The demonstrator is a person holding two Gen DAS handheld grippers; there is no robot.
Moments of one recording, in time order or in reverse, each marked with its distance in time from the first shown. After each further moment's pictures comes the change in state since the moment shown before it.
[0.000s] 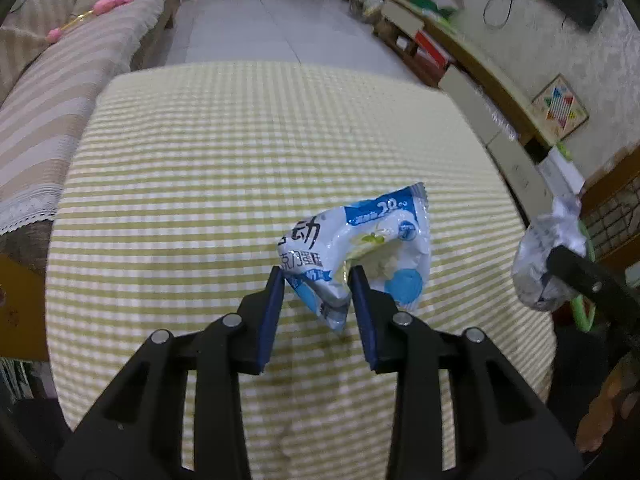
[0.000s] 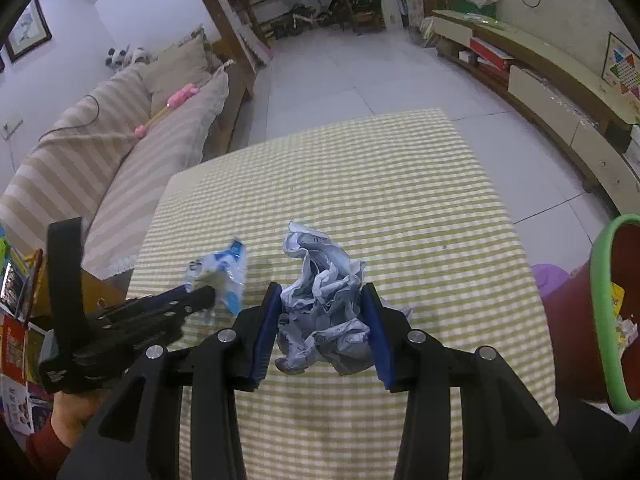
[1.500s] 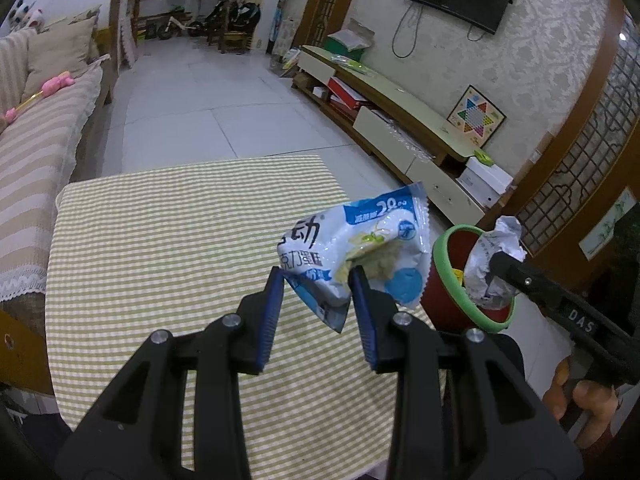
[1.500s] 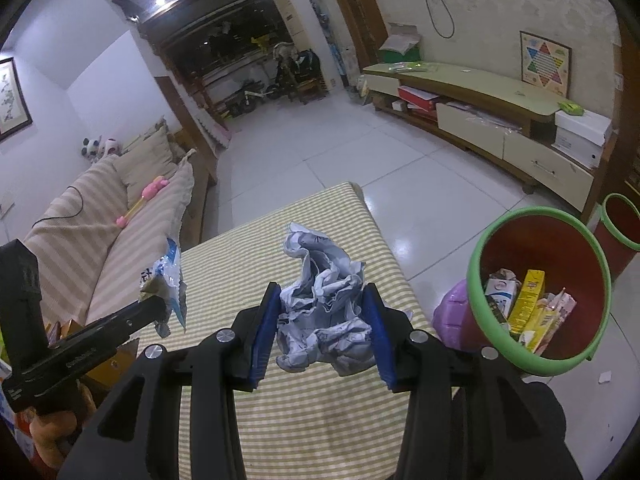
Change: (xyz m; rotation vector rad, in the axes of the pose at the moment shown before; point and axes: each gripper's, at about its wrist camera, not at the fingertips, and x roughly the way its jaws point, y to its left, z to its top) left arm -0.101 -0.119 0.002 0.190 -0.179 -0.178; right arm -0.135 -0.067 -0.026 0.175 -0.255 -0.087
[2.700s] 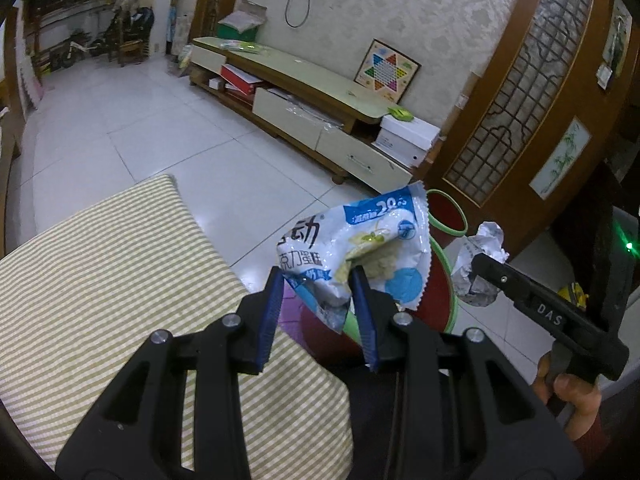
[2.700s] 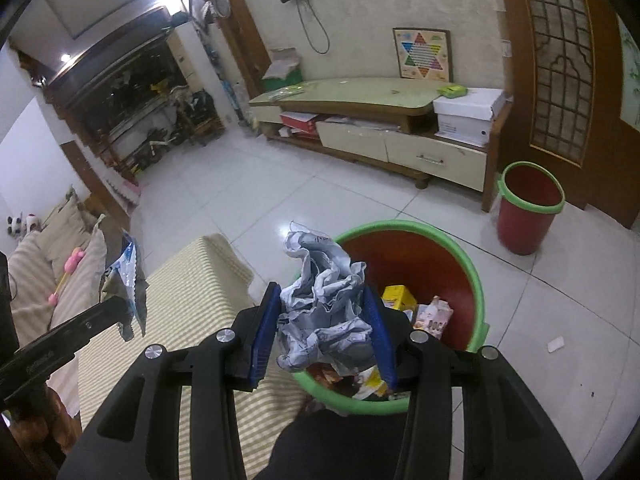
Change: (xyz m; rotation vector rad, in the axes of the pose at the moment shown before) left arm 0.096 -0.160 0.035 0.238 0.089 -0.225; right arm -0.045 -0.171 0.017 0.233 -0.102 -0.277
